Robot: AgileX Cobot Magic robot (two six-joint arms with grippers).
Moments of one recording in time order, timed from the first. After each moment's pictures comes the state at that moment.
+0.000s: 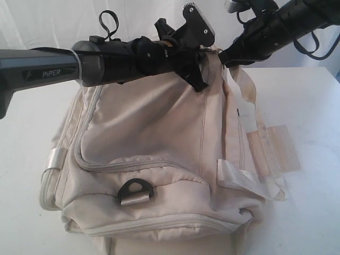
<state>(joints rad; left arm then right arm) -0.69 2.15 -1.77 -0.55 -0.04 1.19 0.28 1.88 -1.60 0.58 0.75 -0.81</state>
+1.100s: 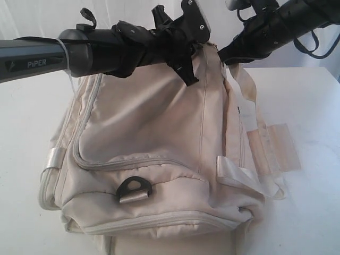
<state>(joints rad) -0.66 2.11 -1.77 -1.18 -0.01 1.97 0.27 1.88 -1.60 0.59 0.73 -0.81</state>
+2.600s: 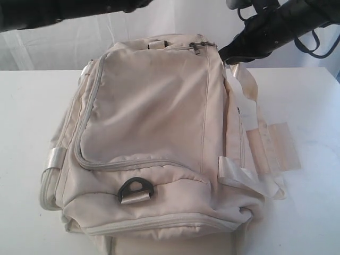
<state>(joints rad) -0.35 1.95 -1.73 -1.76 0.65 1.46 0.27 1.88 -1.60 0.59 0.73 -0.81</state>
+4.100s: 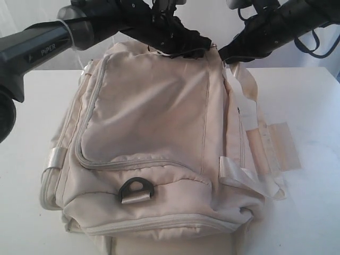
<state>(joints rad) -0.58 2.28 -2.24 -0.39 0.64 0.22 0.27 1.88 -1.60 0.59 0.73 -0.81</state>
